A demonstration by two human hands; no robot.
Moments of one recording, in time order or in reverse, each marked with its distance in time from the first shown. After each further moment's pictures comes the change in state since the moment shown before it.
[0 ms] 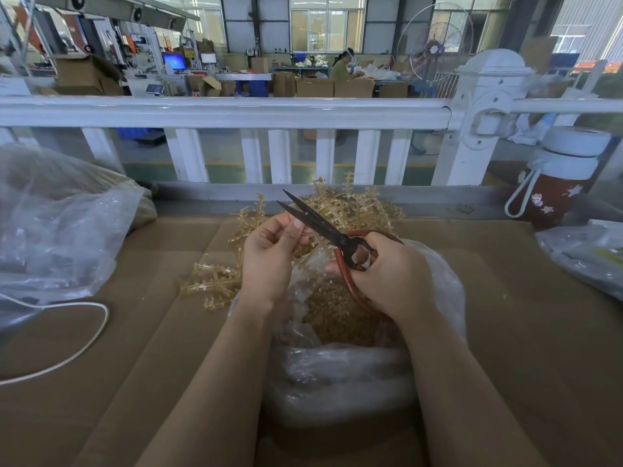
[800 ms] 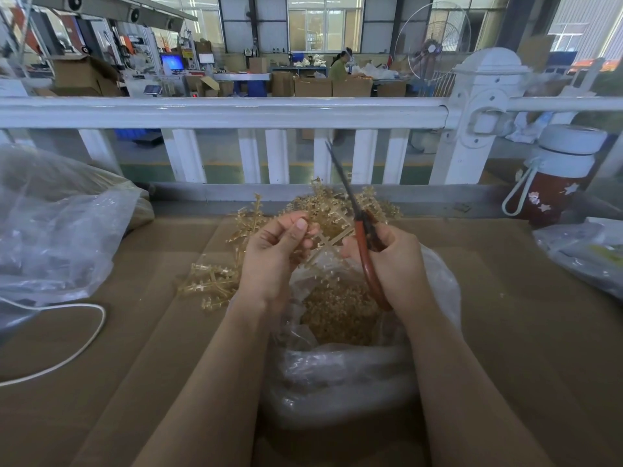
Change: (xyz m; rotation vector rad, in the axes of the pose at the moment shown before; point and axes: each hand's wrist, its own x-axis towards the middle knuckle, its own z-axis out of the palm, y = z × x) left_hand -0.001 0.001 0.001 -0.180 -0.092 -0.171; right_hand 0.006 -0.006 -0.004 0.660 -0.016 0.302
